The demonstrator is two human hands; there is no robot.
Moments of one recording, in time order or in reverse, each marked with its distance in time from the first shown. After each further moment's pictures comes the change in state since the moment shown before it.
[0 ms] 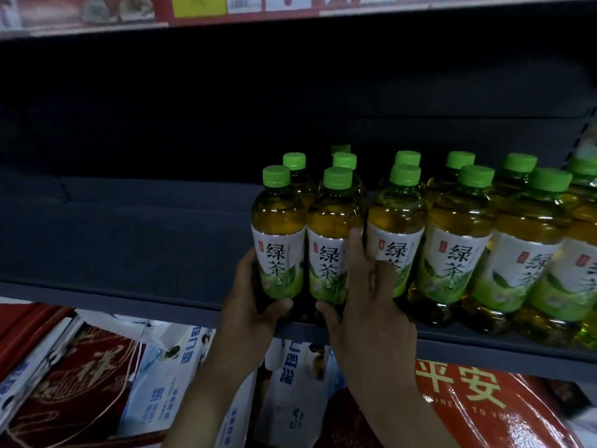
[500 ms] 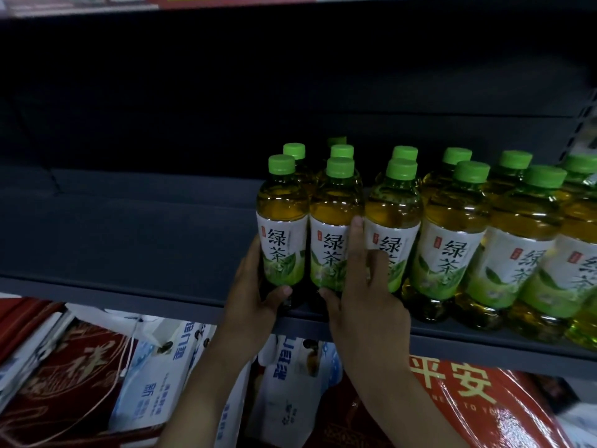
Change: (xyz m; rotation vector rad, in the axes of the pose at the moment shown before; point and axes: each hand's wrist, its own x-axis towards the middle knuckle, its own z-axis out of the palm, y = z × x) left_hand 0.016 -0.006 0.012 -0.044 -0.019 -0.002; right_hand 0.008 0.008 0.009 -0.048 -0.017 0.030
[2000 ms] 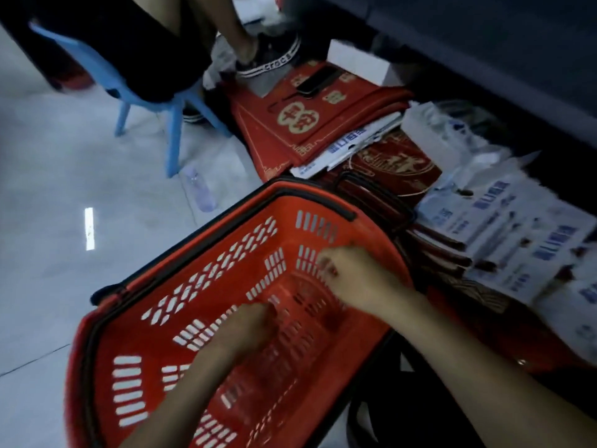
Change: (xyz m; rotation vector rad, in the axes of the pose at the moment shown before) left_hand -0.502 -0.094 -0.264 0.764 0.013 -1.183; right_hand -0.309 -0.305 0.052 0.387 -1.300 -0.942
